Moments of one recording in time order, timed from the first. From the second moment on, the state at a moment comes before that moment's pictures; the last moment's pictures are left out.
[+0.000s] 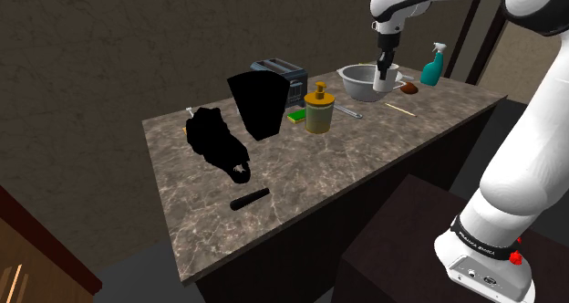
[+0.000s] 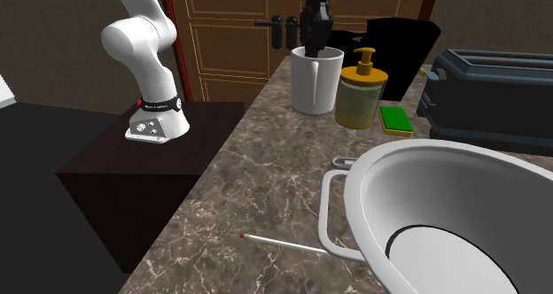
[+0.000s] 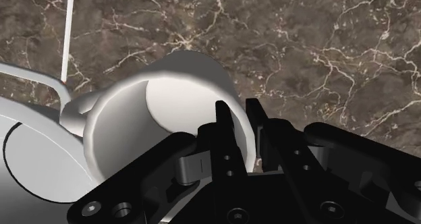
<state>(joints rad) -0.19 0.04 -0.37 -1.81 -0.08 1.83 -0.67</state>
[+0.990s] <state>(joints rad) -0.19 0.05 -0.37 -1.61 -0.07 1.63 -0.68</state>
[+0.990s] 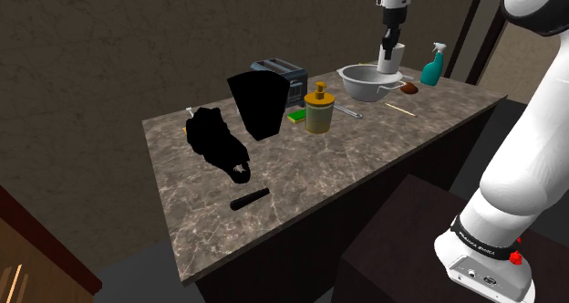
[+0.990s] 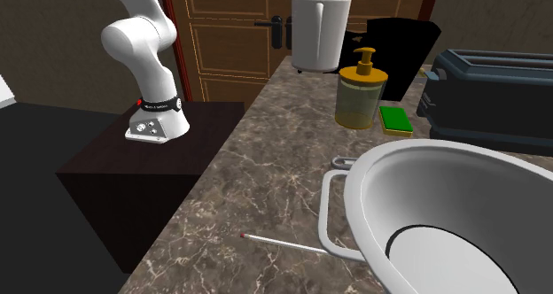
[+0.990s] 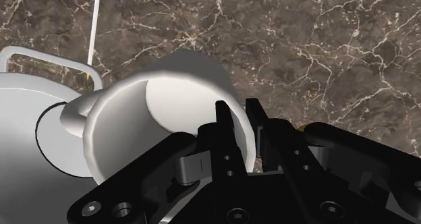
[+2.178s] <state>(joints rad) -0.01 -0.03 -0.18 -1.67 -0.08 1.58 -0.32</state>
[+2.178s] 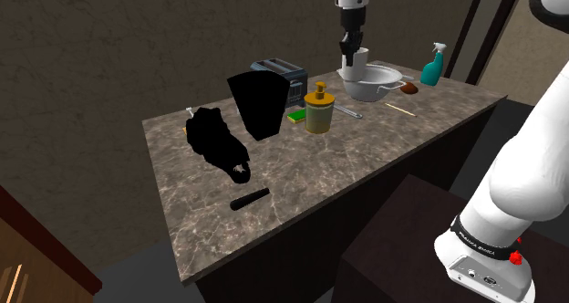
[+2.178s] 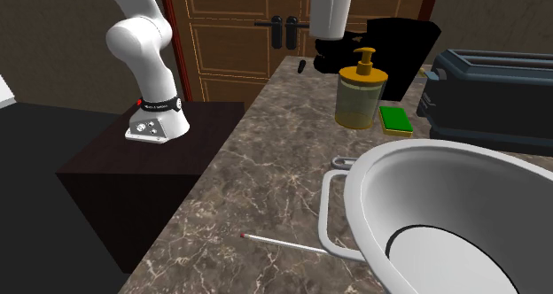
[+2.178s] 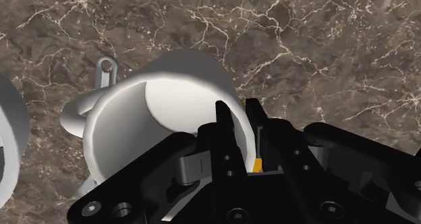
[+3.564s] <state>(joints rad) 0.24 0.24 0.04 -1.29 -0.06 1.46 0.14</state>
